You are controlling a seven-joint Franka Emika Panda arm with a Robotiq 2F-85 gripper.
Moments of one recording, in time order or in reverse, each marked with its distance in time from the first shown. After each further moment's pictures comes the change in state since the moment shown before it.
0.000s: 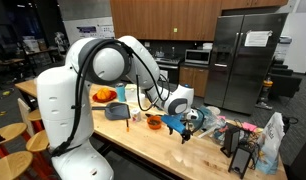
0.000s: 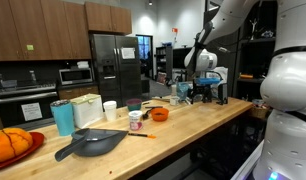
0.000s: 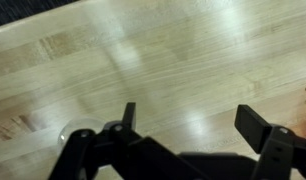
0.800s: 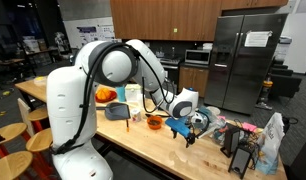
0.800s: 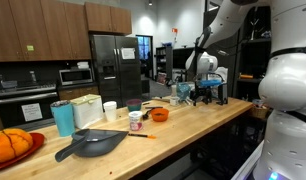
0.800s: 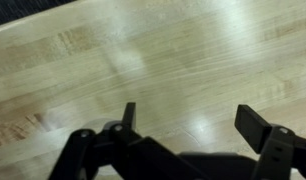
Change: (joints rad) arm -0.040 0.067 -0.002 0.045 -0.019 -0.002 -0.035
